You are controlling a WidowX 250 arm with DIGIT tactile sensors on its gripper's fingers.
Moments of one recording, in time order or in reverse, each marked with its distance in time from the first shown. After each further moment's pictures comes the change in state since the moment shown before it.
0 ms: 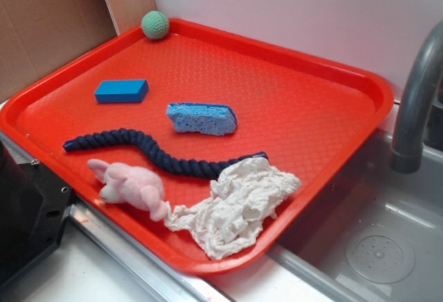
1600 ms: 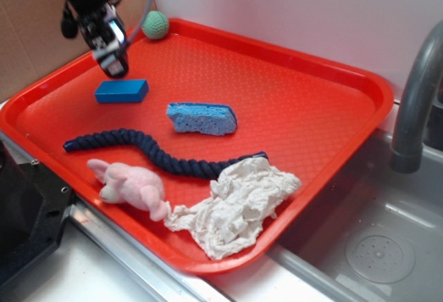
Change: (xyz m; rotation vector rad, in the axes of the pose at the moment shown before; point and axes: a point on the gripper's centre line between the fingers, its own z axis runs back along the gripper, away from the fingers) arm 0.082 0.088 -0.191 -0.044 -0.125 -0.606
